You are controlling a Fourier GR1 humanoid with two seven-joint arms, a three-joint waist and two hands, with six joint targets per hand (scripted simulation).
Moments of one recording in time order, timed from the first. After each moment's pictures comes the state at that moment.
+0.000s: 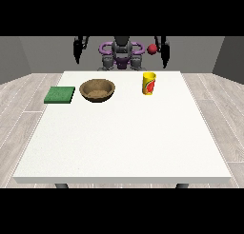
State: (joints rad) left arm 0.00 0.09 0.02 -1.53 0.00 -0.01 -0.01; right arm -0.01 -0.10 0.03 -1.57 0.00 -0.01 0.01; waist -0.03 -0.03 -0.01
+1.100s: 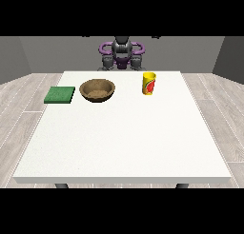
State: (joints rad) left arm -0.04 0.01 -0.05 -1.90 0.06 0.11 0.36; right arm 0.00 -0.11 -0.05 -1.92 -0.13 -0.07 0.40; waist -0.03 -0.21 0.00
